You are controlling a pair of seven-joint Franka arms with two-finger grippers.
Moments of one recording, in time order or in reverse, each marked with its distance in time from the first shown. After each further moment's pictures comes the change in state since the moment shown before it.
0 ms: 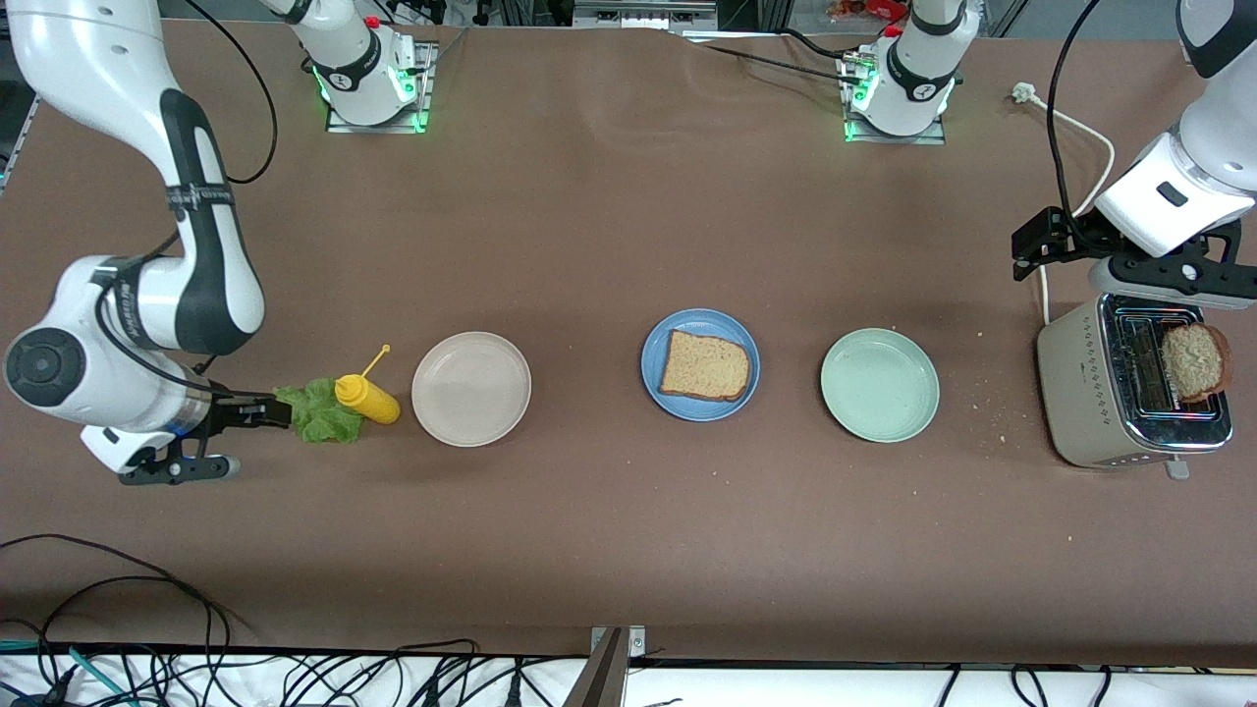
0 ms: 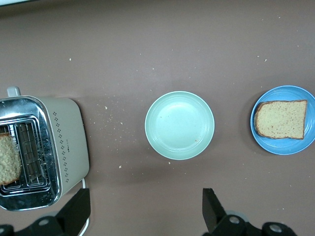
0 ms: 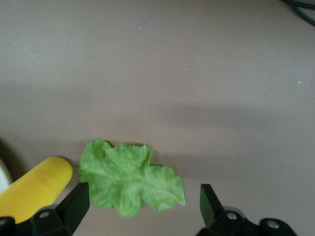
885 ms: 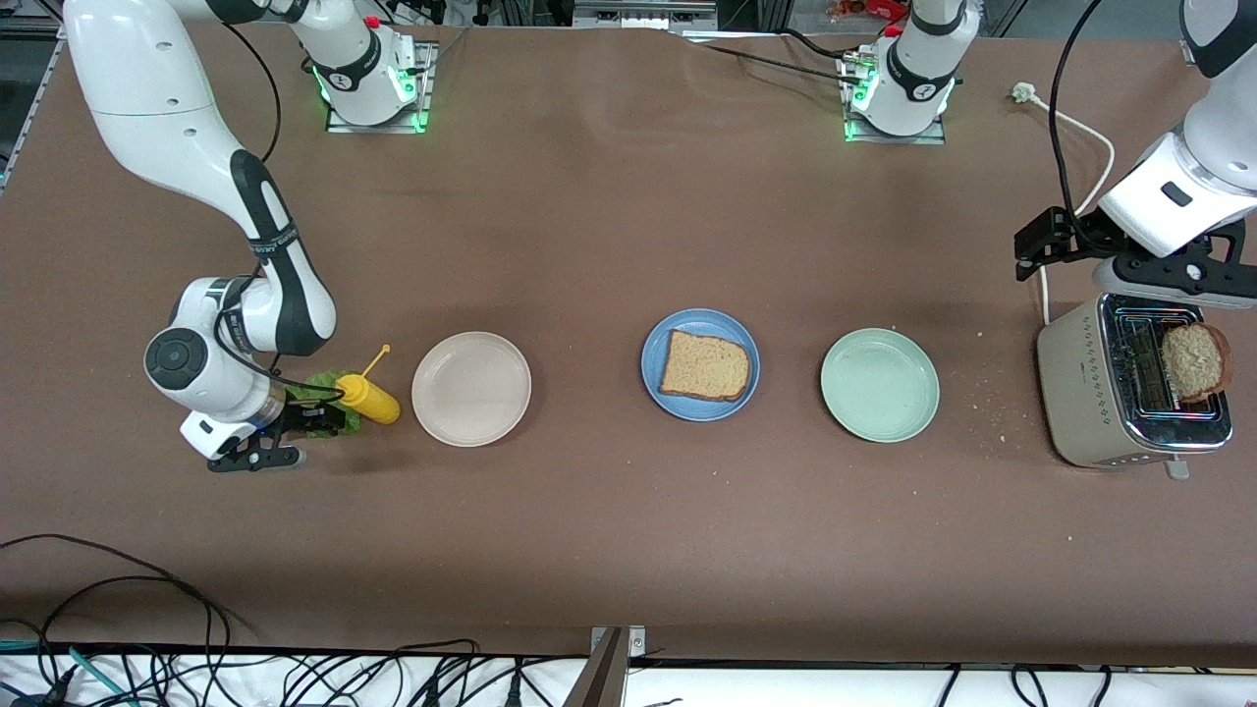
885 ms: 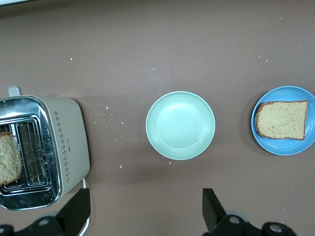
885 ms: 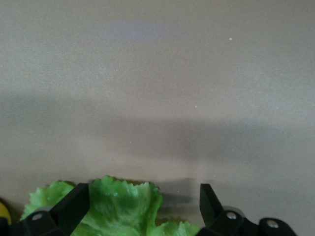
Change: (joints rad) left arm 0.001 -0.001 0.003 0.000 0.000 0.000 0.000; right arm 0.001 0.090 0.022 -0.247 0.000 0.441 -0.003
